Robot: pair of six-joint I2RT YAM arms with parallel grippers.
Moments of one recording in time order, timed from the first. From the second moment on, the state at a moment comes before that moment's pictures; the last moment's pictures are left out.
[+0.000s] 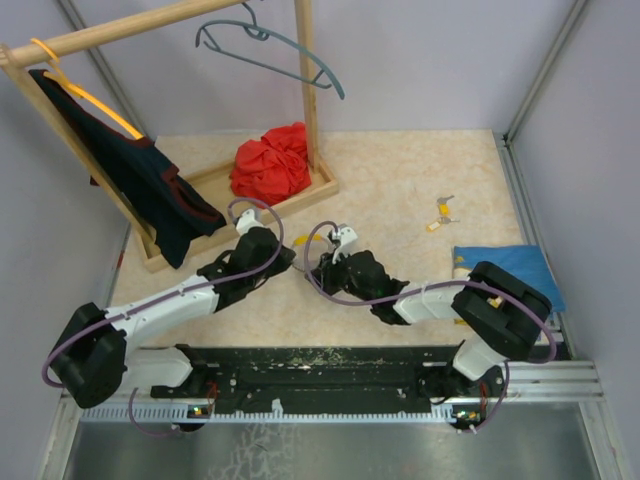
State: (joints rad) left arm -0.76 1.23 0.65 -0.01 -0.32 -0.95; right arm 0.93 1.53 0.53 0.69 0.03 0.47
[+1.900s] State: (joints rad) left arm -0.76 1.11 0.51 0.07 -0.33 -1.18; right arm 0.93 1.49 0.48 0.75 0.01 0.23
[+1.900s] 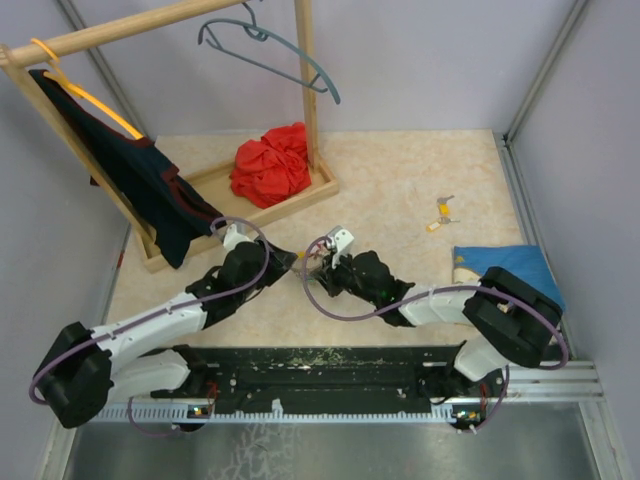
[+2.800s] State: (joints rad) left arm -0.68 1.11 0.25 0.69 0.19 -0.26; right arm 0.78 1.39 0.69 0.07 -0.27 -0.20
